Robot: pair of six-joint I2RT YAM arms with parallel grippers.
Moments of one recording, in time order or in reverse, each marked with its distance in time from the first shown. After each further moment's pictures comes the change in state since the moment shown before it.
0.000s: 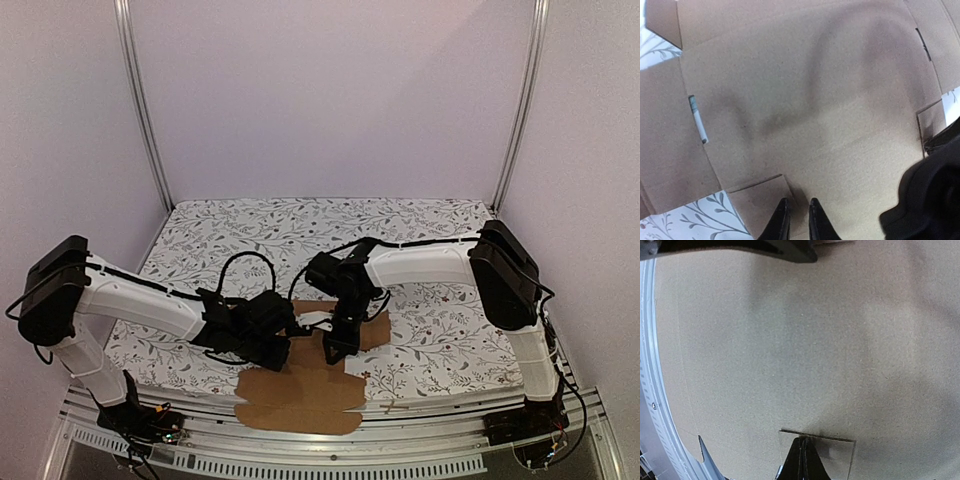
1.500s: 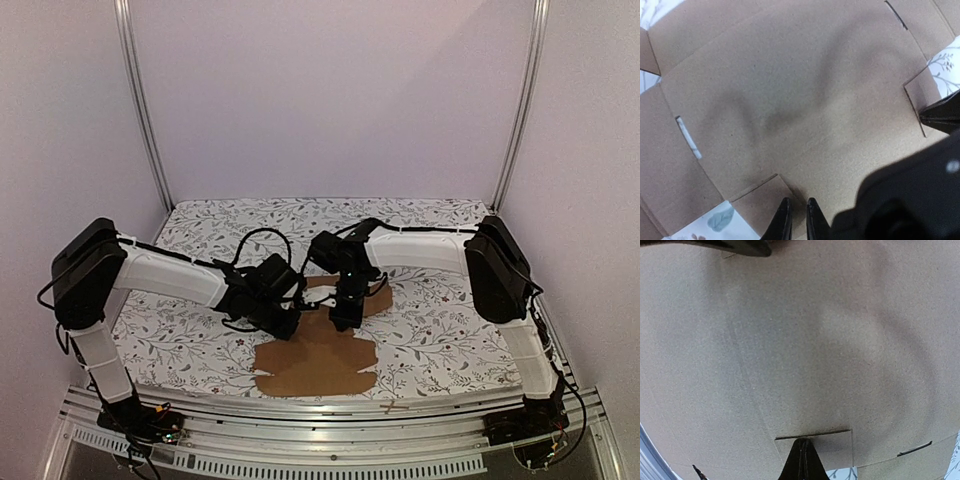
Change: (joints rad) left arm 0.187 0.161 0.179 0.022 0.087 0.270; right arm -0.066 0.051 0.166 -0.070 0.293 -0.042
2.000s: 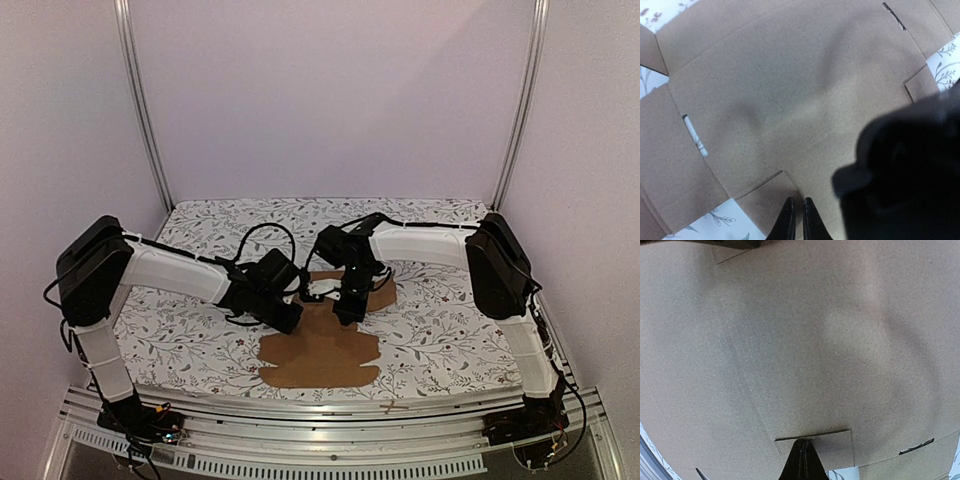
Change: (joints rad) left arm 0.039 0.055 0.053 0.057 0.002 0.089; right arm -0.055 0.018 0.023 -0.017 -0.008 0.028
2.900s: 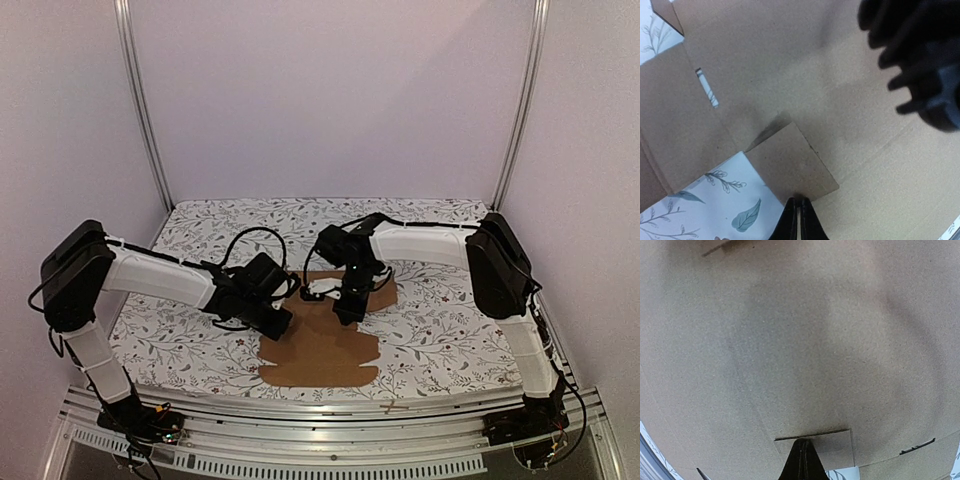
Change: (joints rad) left arm 0.008 -0.115 -0.119 0.007 0.011 0.032; right arm -0.003 0.000 -0.001 0.000 -0.007 0.024
